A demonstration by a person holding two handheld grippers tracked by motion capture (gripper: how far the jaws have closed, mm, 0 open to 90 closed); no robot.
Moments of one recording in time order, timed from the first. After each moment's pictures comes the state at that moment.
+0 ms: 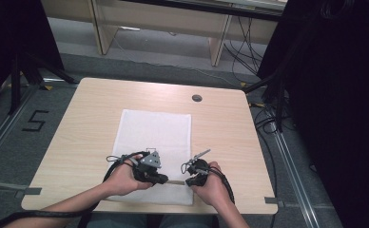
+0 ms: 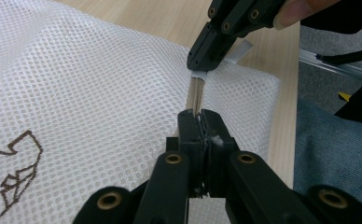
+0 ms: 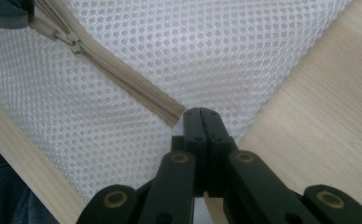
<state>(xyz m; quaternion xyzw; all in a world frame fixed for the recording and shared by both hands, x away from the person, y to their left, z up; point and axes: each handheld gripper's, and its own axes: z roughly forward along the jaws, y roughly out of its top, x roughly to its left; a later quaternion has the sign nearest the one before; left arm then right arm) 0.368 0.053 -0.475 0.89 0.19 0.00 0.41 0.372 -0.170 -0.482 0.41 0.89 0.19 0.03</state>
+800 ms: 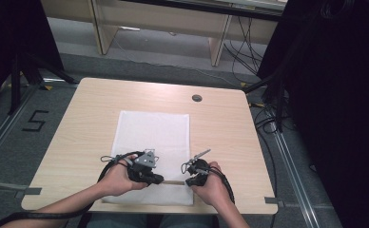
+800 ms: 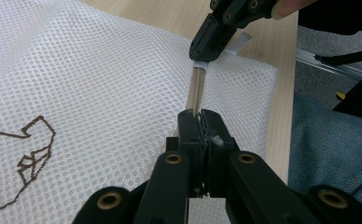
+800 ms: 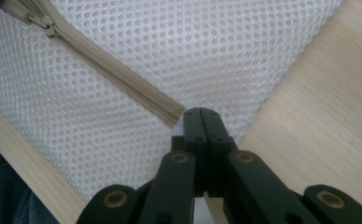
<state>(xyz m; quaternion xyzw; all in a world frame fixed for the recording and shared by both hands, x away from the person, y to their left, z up) 0.367 0.067 -0.473 0.89 0.19 0.00 0.41 0.372 -0.170 -0.482 0.40 0.89 0.19 0.02</state>
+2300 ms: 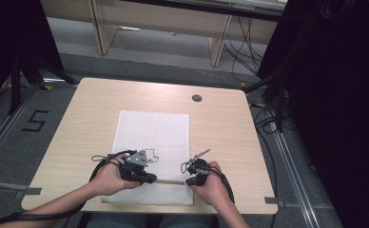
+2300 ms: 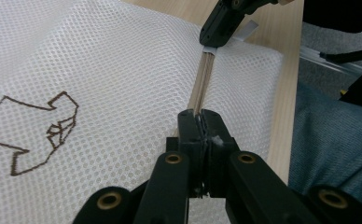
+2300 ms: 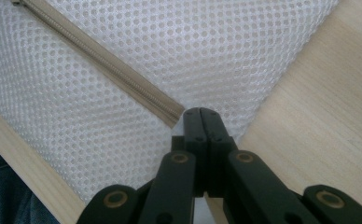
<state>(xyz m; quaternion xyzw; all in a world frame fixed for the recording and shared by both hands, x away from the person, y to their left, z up) 0.365 0.087 -0.470 0.89 0.20 0.00 0.40 0.371 -0.168 -0.481 0.42 0.89 0.18 0.02</state>
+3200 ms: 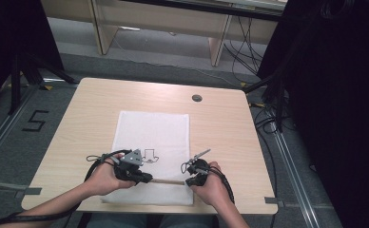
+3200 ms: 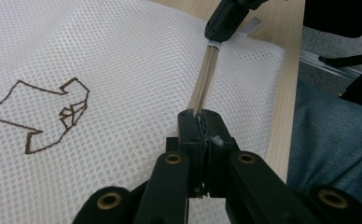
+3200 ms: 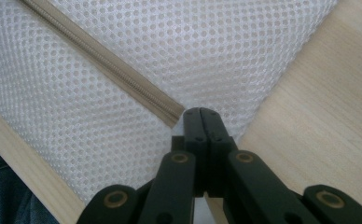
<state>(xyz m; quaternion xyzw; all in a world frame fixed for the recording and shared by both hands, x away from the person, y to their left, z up) 0.365 0.101 -0.470 0.89 0.20 0.00 0.40 0.372 -0.169 -0.482 0.41 0.89 0.19 0.03</state>
